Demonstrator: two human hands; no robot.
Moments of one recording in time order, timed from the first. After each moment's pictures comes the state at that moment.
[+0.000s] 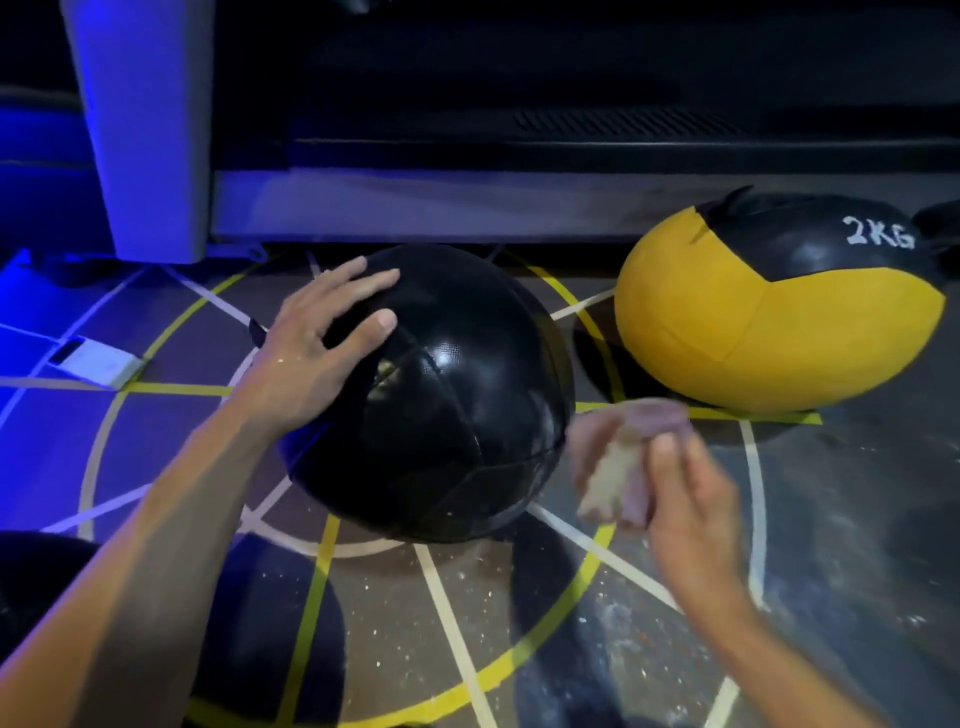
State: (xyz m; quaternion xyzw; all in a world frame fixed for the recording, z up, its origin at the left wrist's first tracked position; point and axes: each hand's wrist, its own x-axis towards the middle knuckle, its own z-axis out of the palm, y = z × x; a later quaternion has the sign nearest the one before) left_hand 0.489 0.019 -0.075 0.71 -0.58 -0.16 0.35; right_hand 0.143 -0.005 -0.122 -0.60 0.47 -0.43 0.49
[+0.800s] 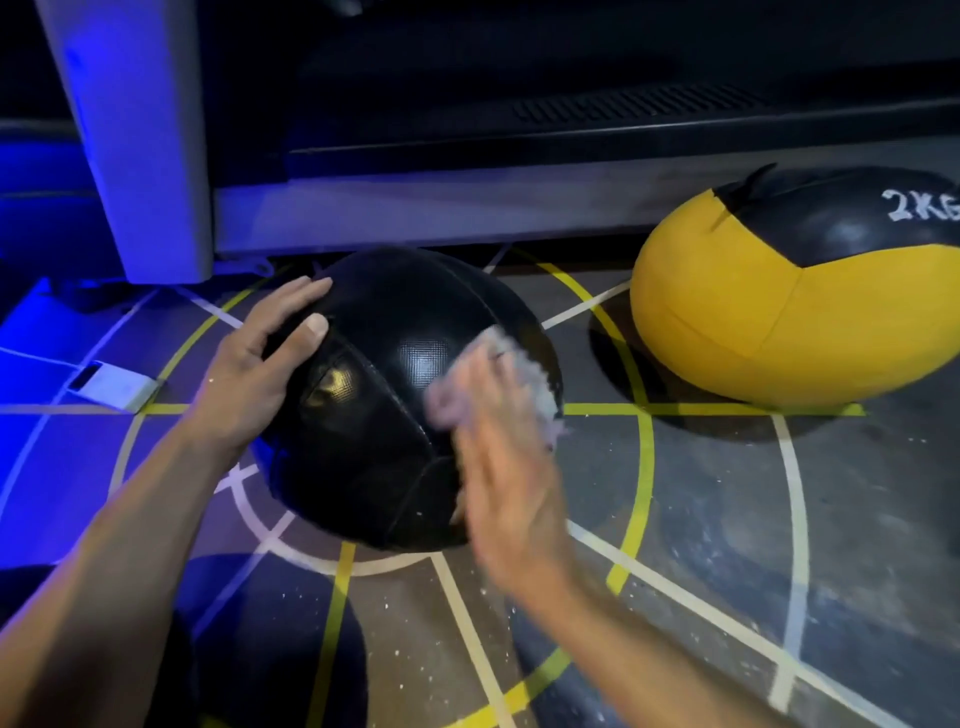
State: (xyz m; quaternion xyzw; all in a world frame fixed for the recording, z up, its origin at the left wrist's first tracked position) left_hand 0.523 0.027 -0.081 0.71 -0.49 -0.22 0.45; right_hand 0.274 0.004 -0.146 -0.76 0.32 -0.44 0.37
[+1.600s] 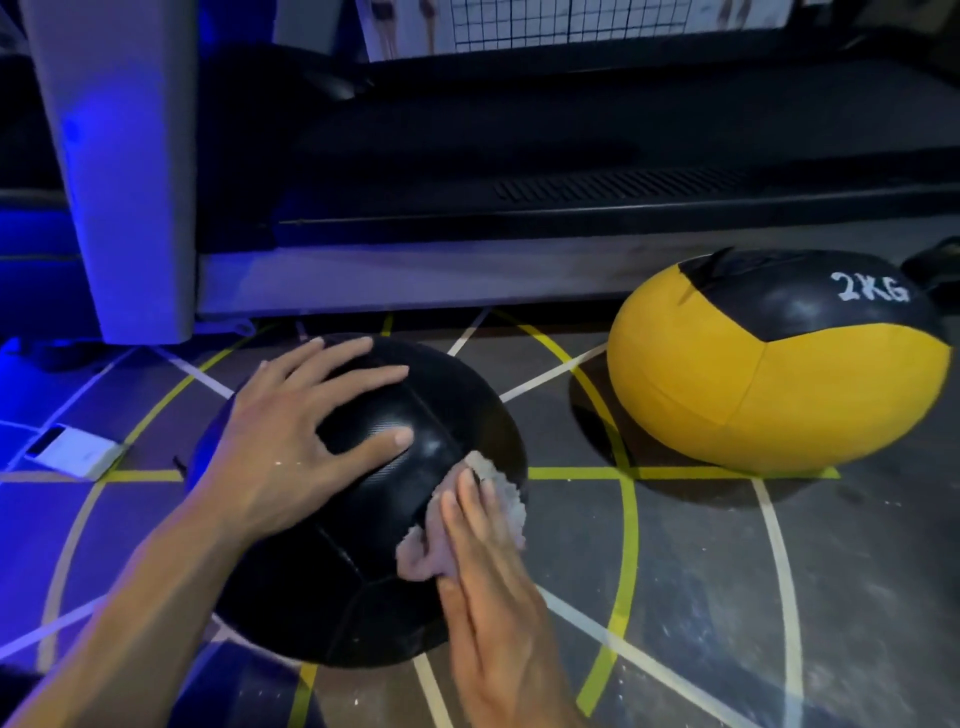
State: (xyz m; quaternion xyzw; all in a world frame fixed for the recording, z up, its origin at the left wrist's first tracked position) left_hand 0.477 0.006 -0.053 0.72 -0.65 -0.06 0.23; right_hand 0.250 0.022 -0.160 -0.81 0.32 -0.38 0.31
